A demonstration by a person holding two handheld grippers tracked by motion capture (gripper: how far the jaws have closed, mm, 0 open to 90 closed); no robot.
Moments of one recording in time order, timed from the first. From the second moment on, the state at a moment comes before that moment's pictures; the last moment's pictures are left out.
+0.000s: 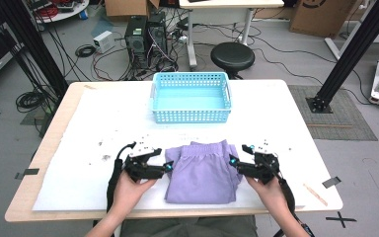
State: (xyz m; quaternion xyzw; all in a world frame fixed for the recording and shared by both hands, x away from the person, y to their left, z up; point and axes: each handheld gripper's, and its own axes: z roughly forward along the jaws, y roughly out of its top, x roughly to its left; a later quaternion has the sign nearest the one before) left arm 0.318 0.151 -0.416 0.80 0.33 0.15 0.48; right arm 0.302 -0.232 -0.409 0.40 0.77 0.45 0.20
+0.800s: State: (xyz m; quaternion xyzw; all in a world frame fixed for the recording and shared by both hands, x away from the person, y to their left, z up) left arm 0.462 0.210 -0.425 0.76 0.36 0.19 0.50; right arm 0.454 -0.234 -0.407 0.42 0.77 0.43 0.23
